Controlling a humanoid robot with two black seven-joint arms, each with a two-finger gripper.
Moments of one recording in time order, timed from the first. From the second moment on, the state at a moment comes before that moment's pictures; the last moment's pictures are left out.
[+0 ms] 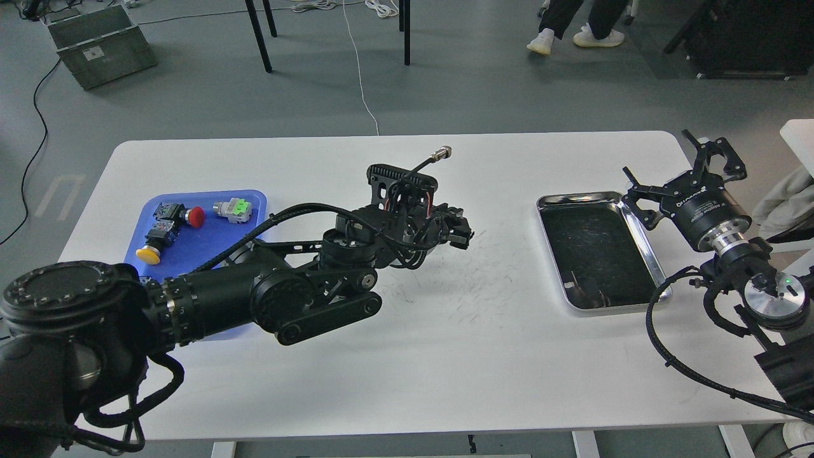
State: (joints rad) left arm -1.01 -0.04 -0.14 -0.98 1.56 -0.06 0.37; right arm 0.42 -0.43 1.13 0.87 0.13 0.43 0.02
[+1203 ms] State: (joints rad) left arm -0.84 -0.04 -0.09 -1.06 1.62 -0.02 0.26; right arm 0.41 -0.43 1.14 0.92 0.13 0.44 0.03
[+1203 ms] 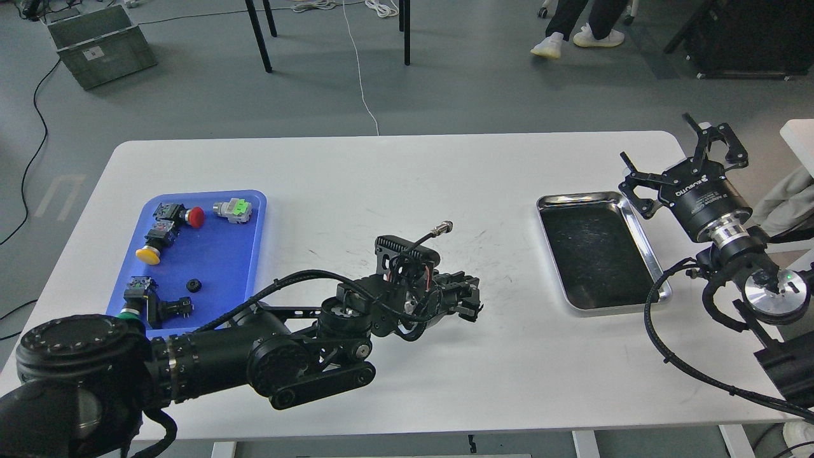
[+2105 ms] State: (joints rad) left arm -0.90 -0.04 -0.31 -1.06 1.50 0.11 0.25; right arm 0.41 -0.43 1.14 0.91 0.13 0.44 0.03
